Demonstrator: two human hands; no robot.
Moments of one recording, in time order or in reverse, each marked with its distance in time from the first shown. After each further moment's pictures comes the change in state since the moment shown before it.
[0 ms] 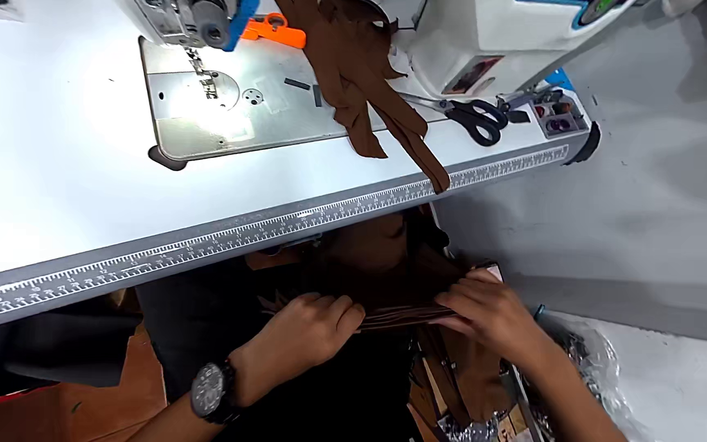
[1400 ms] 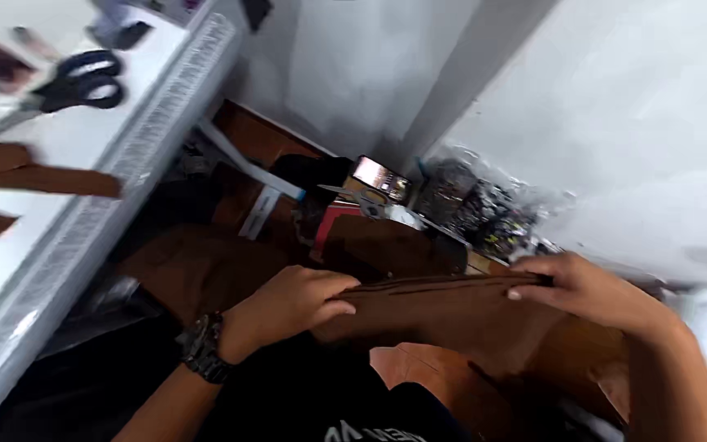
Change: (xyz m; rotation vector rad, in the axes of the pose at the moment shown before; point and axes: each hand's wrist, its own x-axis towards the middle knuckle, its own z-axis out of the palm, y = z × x) left_hand 0.175 0.124 0.109 -0.498 -0.640 0.434; right_hand -0.393 -0.073 -0.045 0.499 0.142 1.053
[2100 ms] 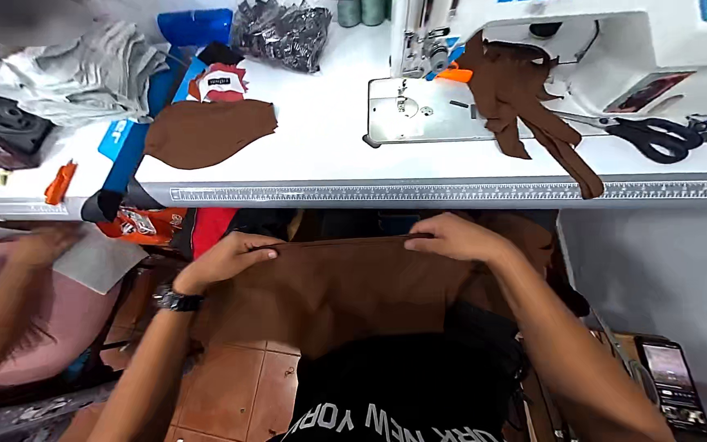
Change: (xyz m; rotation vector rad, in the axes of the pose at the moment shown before) left_hand -0.523 0.139 0.024 -0.057 0.890 -1.039; right_hand 0.305 -0.435 0.311 -0.173 -0.899 -0.955
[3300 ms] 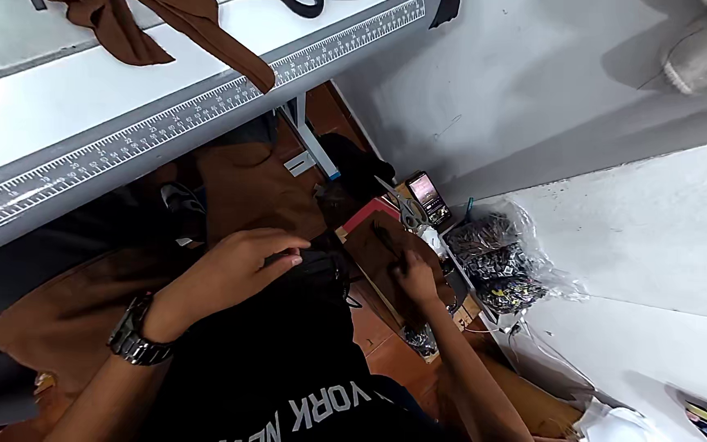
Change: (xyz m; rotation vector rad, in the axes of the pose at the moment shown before) left_hand 0.206 0.204 0.276 0.005 -0.488 0.558; right_hand -0.386 0.139 0.247 -0.042 0.729 1.301
